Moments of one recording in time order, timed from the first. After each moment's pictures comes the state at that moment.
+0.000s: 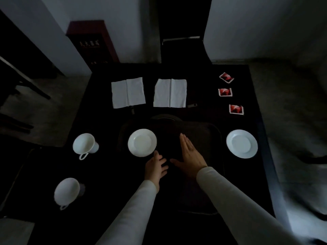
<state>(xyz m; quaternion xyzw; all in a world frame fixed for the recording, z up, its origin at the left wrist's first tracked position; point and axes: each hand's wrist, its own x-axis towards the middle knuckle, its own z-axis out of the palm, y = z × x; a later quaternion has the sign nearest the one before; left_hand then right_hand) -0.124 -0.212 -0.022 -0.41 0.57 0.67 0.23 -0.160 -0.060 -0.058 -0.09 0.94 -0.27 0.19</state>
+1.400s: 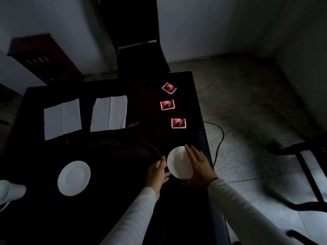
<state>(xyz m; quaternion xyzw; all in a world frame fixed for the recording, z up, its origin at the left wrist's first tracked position) -0.202 0.037 -0.040 -0.32 0.63 0.62 0.33 -0.196 0.225 -0.089 -0.07 0.94 -0.25 0.20</state>
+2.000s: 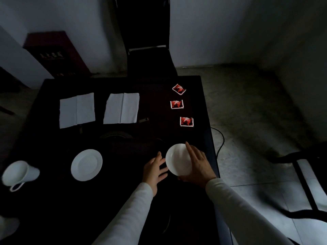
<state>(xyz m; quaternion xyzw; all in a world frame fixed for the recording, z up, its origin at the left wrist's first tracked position) -0.181 -0.010 -0.018 -0.35 0.58 0.68 0.29 -0.178 0.183 -0.052 -0.04 0.94 -0.29 0.17</state>
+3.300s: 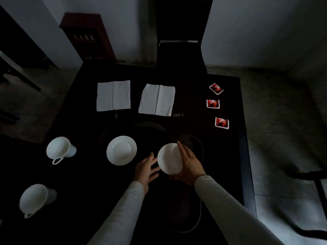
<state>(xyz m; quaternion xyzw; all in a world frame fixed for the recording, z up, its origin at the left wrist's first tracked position) -0.163 -0.164 -0.042 -0.42 0.56 0.68 0.23 -0.194 0.025 -0.061 -0.10 0.93 -0.25 0.23</state>
